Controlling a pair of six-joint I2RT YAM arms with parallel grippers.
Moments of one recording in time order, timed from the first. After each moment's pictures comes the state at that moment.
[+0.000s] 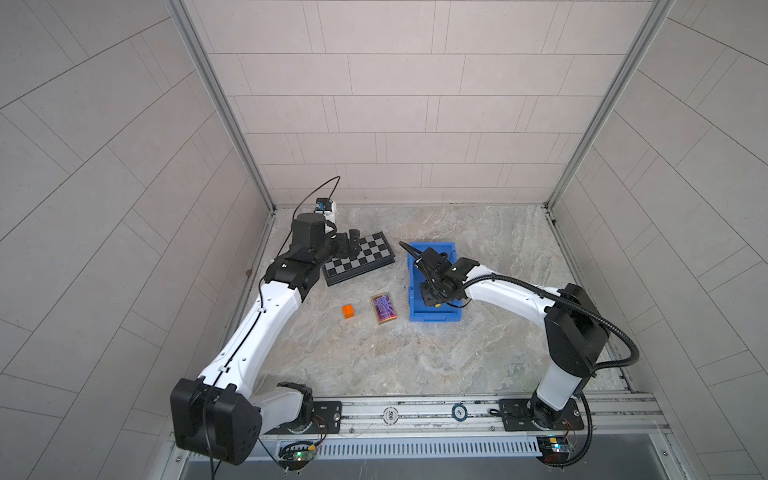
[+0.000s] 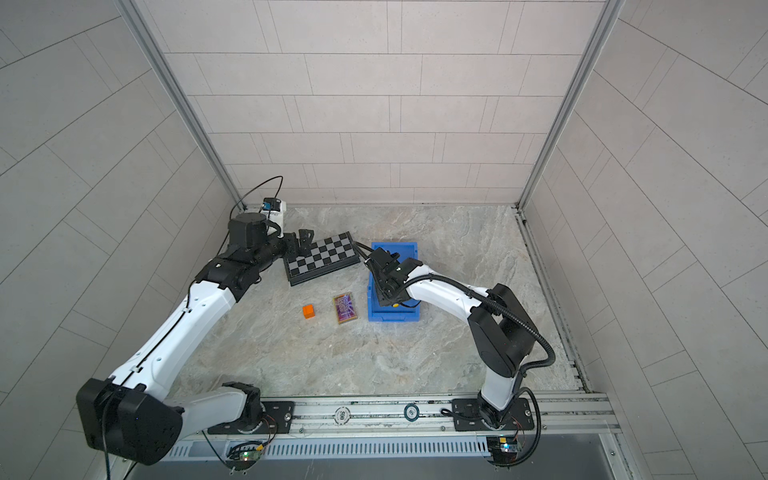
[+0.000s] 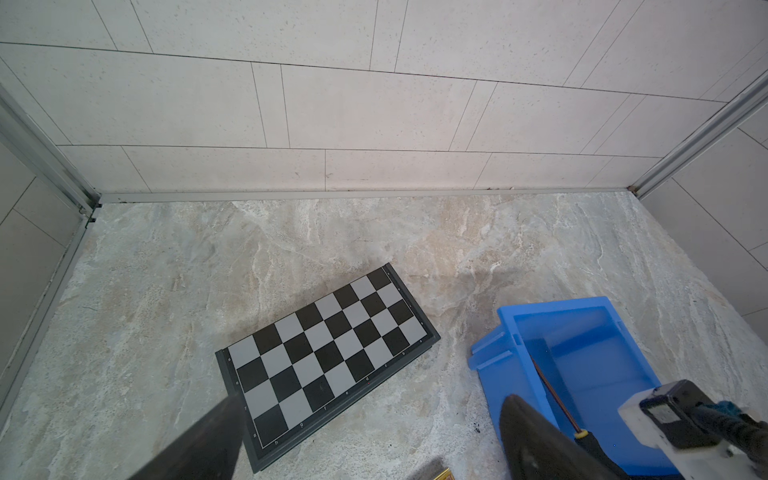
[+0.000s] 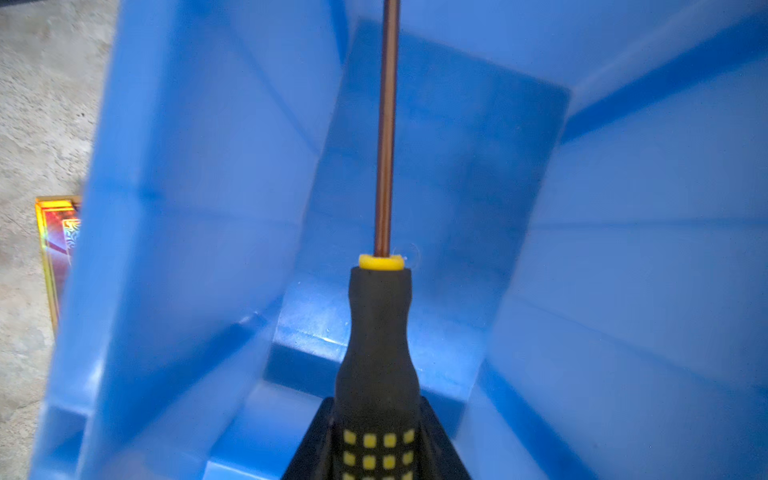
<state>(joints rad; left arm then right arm) -0.23 1.22 1.11 -0.38 0.02 -0.16 0.73 1.75 1.29 -0.75 0.18 0.47</state>
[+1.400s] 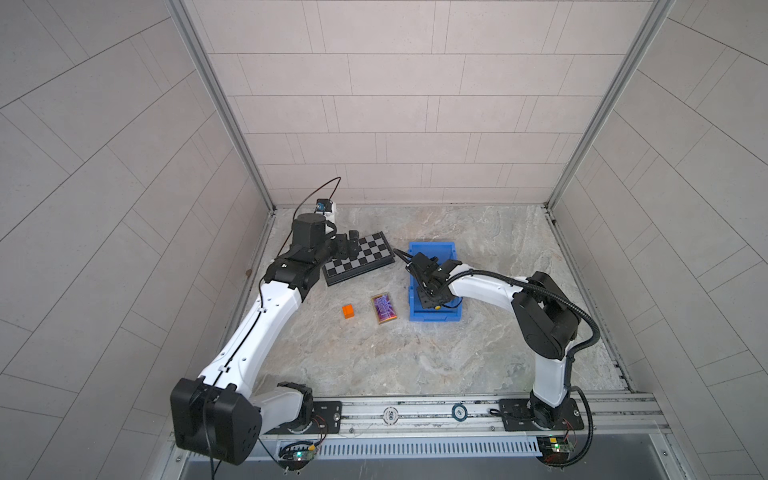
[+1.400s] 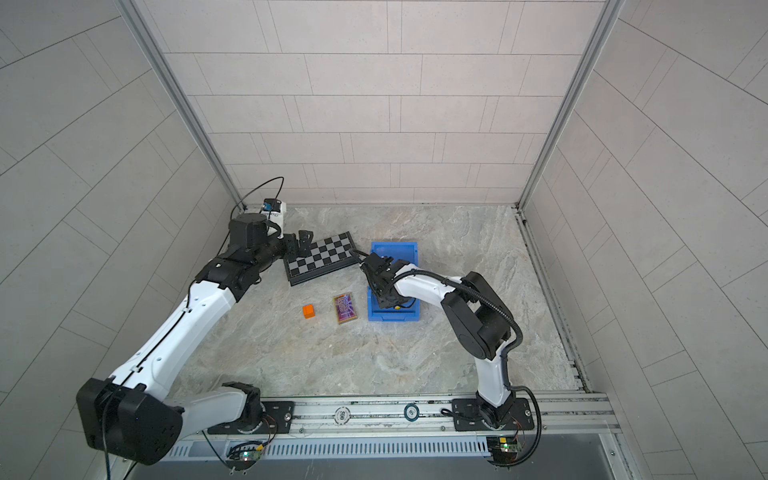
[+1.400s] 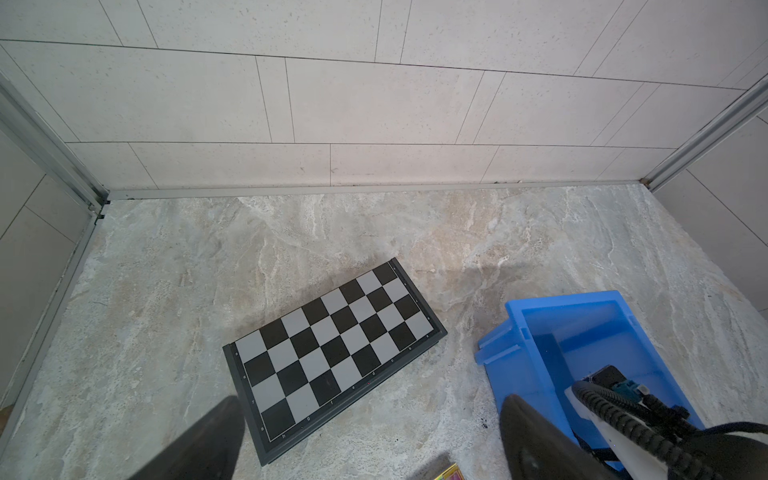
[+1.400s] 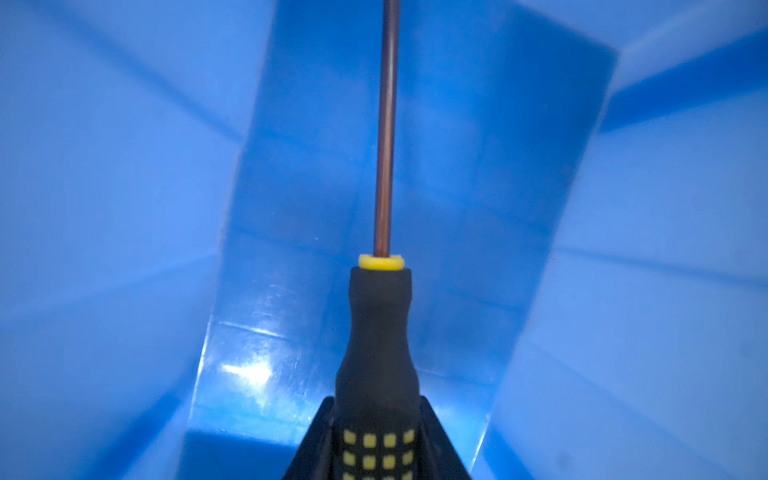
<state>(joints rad) -0.23 1.22 1.11 -0.39 0.00 -0.15 0.72 1.92 1.33 -0.73 0.25 0.46</state>
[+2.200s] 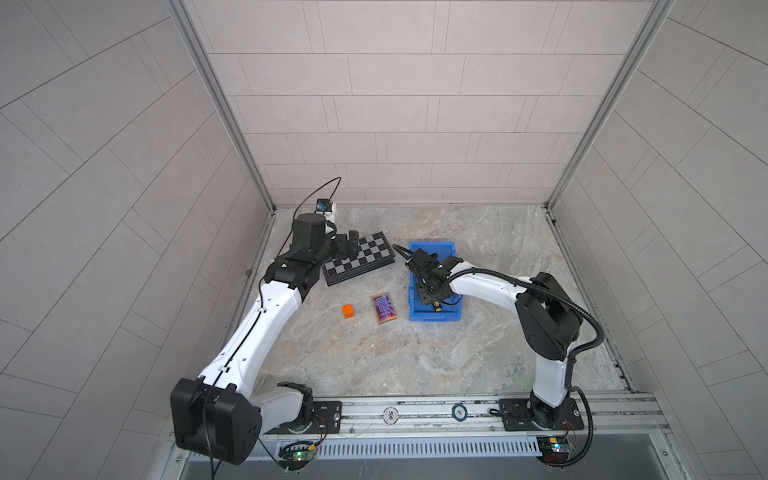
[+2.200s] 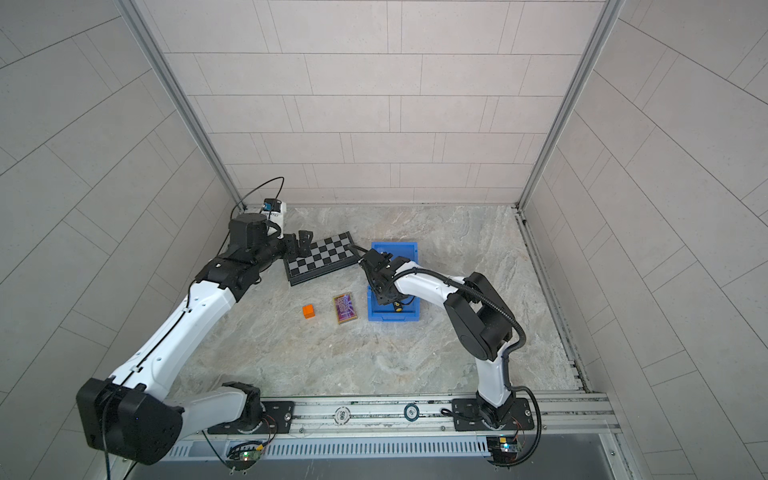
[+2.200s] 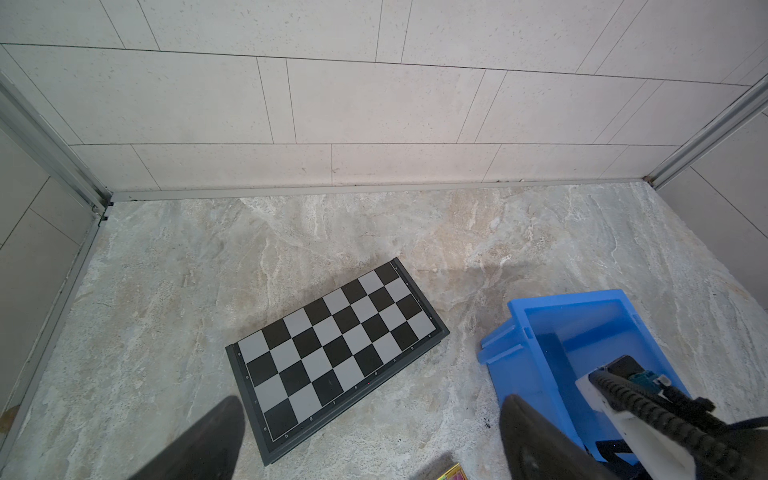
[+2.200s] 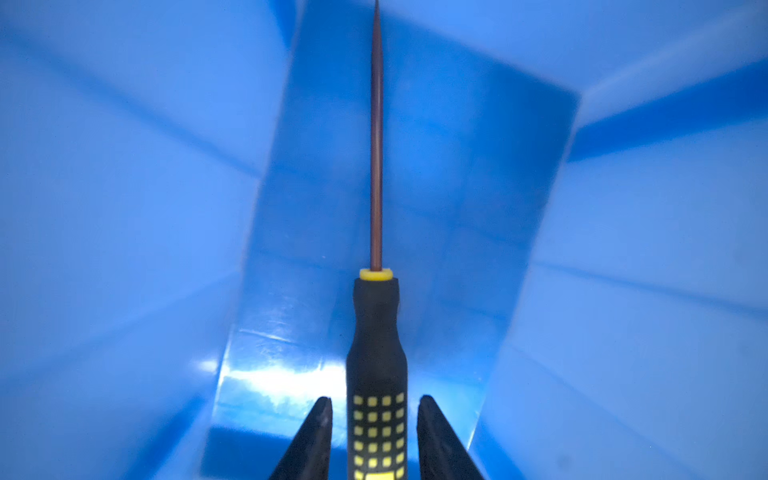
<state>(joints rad) -0.23 1.22 1.11 -0.39 0.00 -0.14 0.72 1.89 1.38 -0.76 0.27 0.46</state>
